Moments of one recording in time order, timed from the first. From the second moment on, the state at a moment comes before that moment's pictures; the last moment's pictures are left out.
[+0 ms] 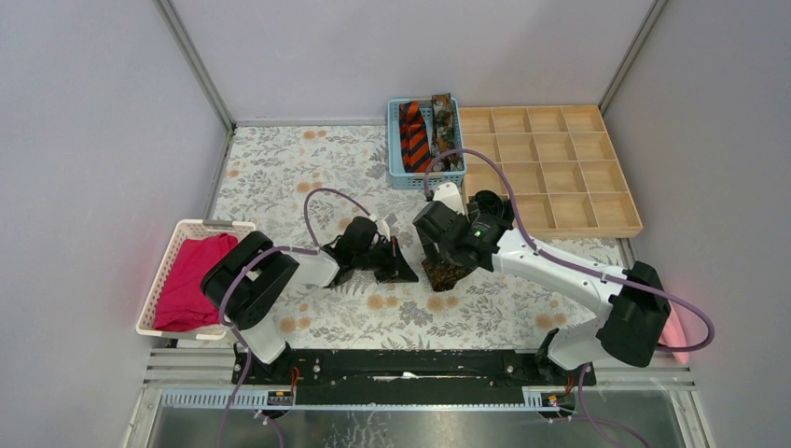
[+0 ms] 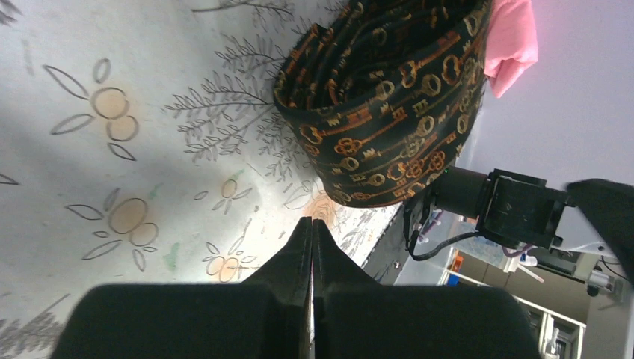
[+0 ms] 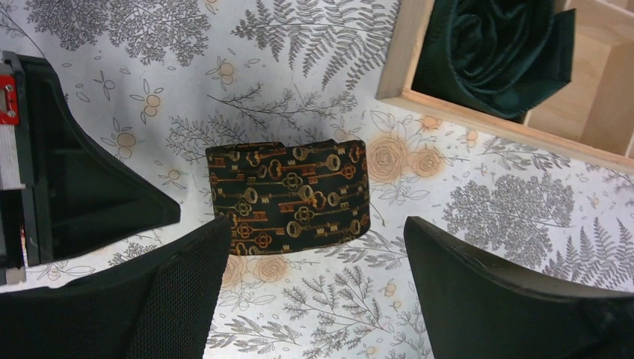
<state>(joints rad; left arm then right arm) -0.65 1.69 0.59 0.46 0.58 -0.93 0.94 1.44 1.16 -0.80 0.54 0.45</state>
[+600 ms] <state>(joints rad) -0.66 1.69 0.53 0.59 0.58 -1.02 0.91 1.48 1.17 -0.86 0.44 0.48</state>
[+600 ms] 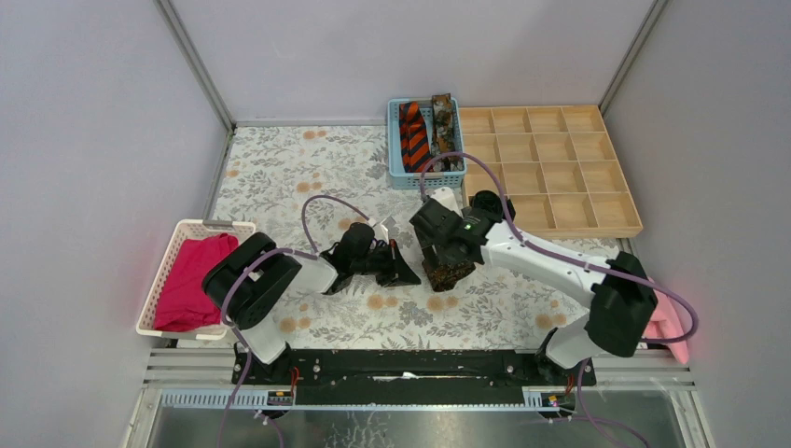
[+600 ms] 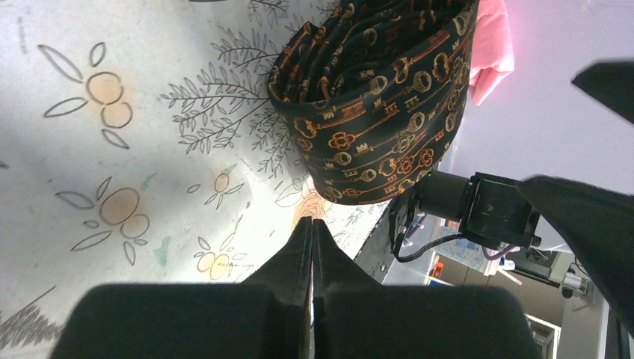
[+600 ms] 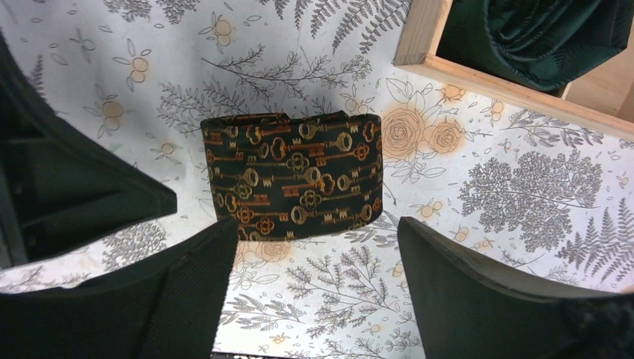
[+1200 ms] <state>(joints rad) -0.58 1.98 1.05 0.32 0.45 -0.81 0.91 1.28 0.70 -0.79 0.32 0.70</state>
